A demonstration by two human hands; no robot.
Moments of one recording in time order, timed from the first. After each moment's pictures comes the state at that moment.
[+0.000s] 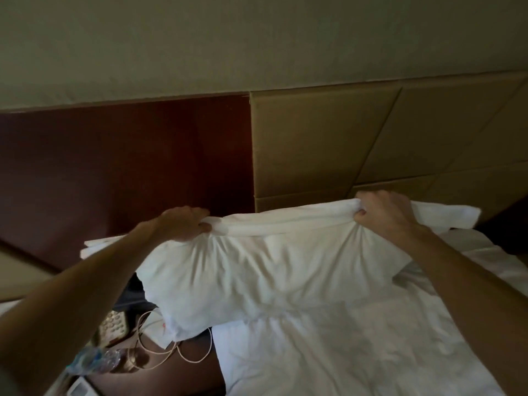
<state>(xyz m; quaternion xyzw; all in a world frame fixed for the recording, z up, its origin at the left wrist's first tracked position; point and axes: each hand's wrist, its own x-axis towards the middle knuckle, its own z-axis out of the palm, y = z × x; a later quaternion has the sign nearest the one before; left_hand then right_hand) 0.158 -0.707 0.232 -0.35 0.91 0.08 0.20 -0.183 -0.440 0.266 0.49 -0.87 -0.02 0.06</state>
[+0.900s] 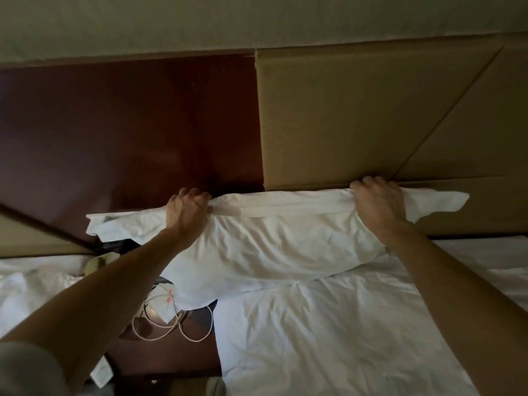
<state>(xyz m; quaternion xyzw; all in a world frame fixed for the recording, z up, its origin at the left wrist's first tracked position) 0.134 -0.715 0.148 -0.47 0.88 -0.03 -0.02 -0.219 -0.531 0.170 0.55 -0.83 -0.07 0.10</state>
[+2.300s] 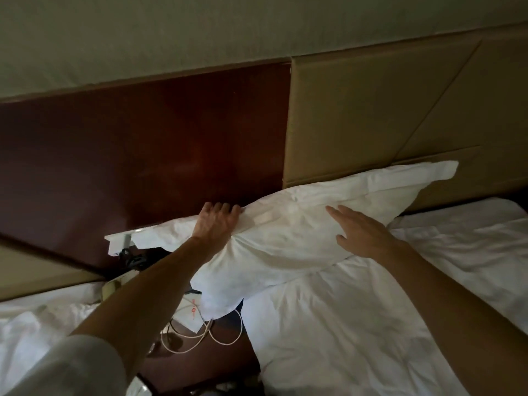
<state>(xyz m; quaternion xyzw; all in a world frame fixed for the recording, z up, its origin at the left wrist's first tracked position) 0.173 -0.718 0.147 -0.26 0.96 -0.11 0.08 -0.092 -0.493 0.169 0.50 -0.84 -0.05 -0.21</state>
